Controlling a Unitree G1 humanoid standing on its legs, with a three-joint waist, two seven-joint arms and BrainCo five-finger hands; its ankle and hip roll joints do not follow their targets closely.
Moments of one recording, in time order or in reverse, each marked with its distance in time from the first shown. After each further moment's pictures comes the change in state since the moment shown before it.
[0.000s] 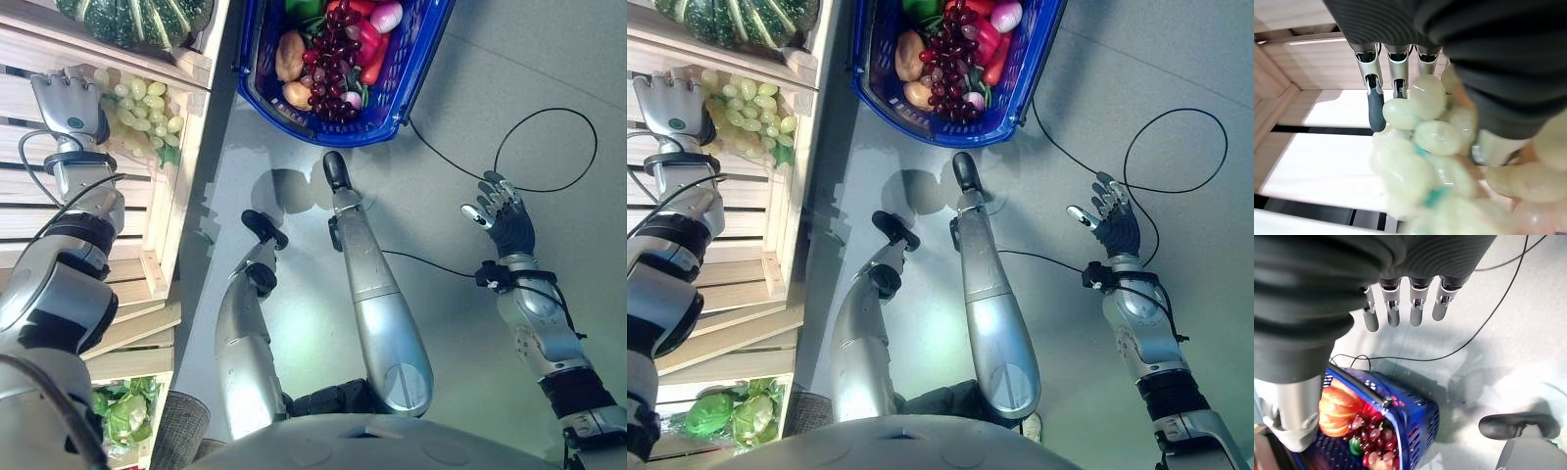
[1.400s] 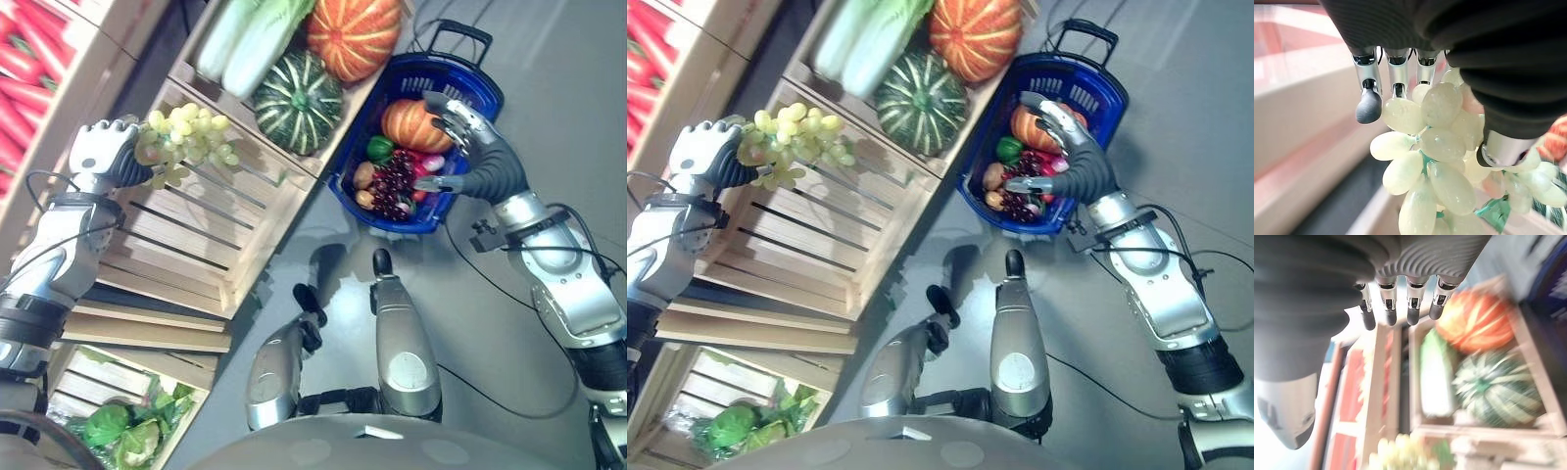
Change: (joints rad) left arm 0.578 0.213 0.440 -0.973 -0.202 -0.362 -0.347; right arm -0.268 -0.183 0.070 -0.507 -0.225 0.324 0.198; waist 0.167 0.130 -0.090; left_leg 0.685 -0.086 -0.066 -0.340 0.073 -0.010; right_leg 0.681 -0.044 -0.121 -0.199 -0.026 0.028
